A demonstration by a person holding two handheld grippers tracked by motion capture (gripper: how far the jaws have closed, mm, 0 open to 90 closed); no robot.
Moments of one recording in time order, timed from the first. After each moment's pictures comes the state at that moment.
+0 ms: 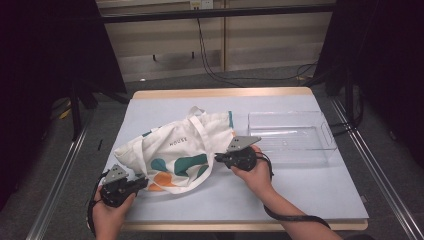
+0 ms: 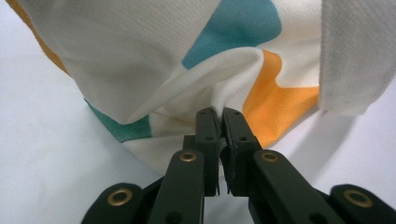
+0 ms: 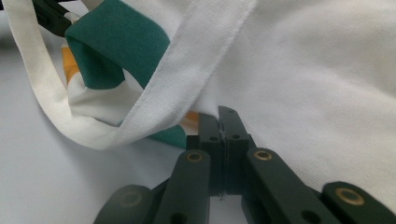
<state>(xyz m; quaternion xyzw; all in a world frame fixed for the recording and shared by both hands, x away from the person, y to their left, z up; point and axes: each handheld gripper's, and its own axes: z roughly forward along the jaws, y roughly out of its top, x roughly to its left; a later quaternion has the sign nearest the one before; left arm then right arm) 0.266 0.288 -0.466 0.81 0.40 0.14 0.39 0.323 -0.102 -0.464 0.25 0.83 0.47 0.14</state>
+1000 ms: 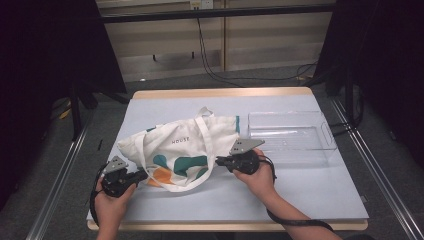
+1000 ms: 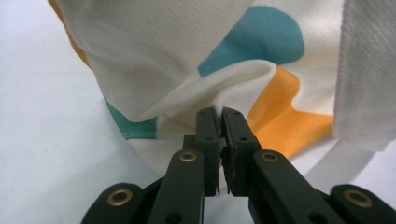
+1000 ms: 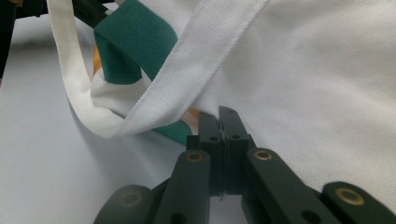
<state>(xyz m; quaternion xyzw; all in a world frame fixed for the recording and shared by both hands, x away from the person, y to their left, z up) 0.290 0.290 -0.465 0.80 0.42 0.14 0.41 0.311 -0.106 -0.462 0.26 0.83 0.48 0.12</state>
